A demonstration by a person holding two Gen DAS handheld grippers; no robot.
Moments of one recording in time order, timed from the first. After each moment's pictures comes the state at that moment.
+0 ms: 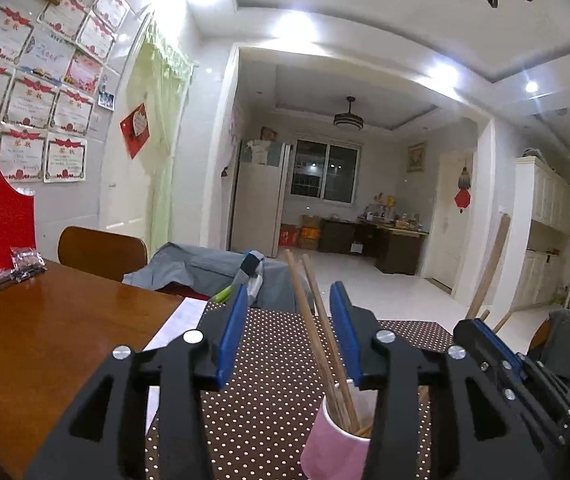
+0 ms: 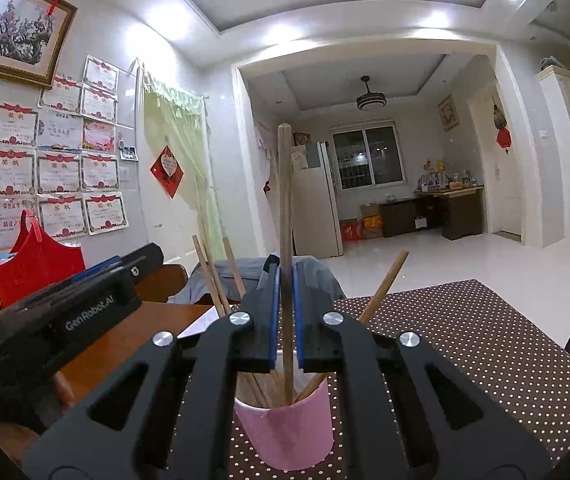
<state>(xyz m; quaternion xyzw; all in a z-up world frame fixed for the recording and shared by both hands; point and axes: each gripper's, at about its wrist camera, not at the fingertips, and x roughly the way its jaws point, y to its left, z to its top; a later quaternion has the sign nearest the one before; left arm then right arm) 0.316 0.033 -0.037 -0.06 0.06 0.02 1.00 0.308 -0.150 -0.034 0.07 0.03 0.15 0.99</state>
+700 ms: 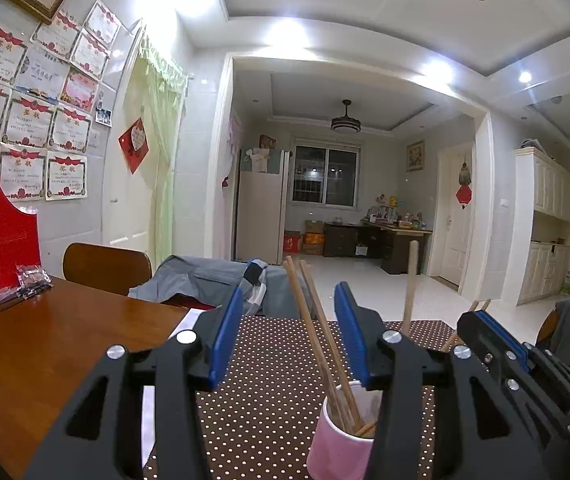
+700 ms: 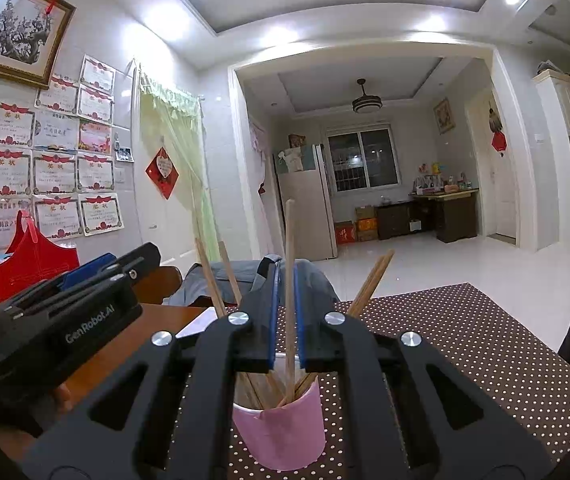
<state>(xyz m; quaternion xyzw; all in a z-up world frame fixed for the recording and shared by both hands) 0.310 0.023 -0.032 -0.03 0.05 0.03 1.00 0.304 -0.149 -0.027 0.07 0.02 0.14 0.99</state>
